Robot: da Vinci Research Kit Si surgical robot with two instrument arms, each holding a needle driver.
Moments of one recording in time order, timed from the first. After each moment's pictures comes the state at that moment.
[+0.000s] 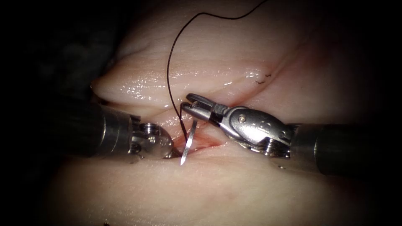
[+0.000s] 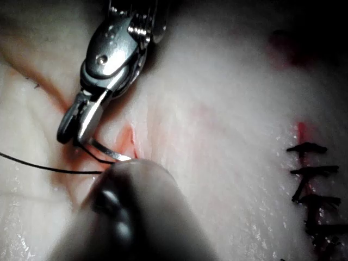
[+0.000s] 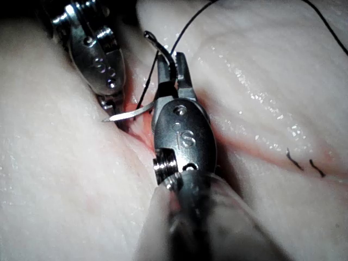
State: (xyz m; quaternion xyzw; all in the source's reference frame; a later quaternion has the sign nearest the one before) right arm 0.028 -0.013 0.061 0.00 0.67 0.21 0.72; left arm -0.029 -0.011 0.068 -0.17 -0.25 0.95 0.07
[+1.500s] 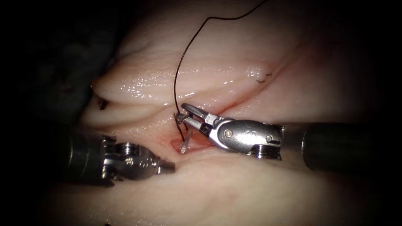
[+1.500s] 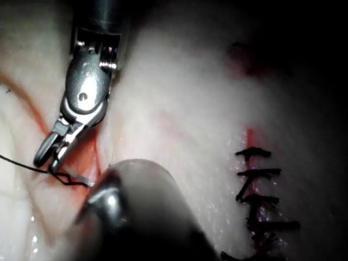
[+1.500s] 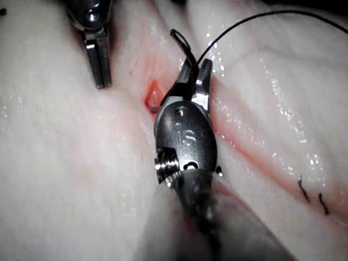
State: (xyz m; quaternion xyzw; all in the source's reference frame) right arm 0.029 -0.015 0.063 -0.07 0.64 0.16 0.75; left arm -0.029 -0.014 0.061 -0.24 -0.15 0.95 0.12
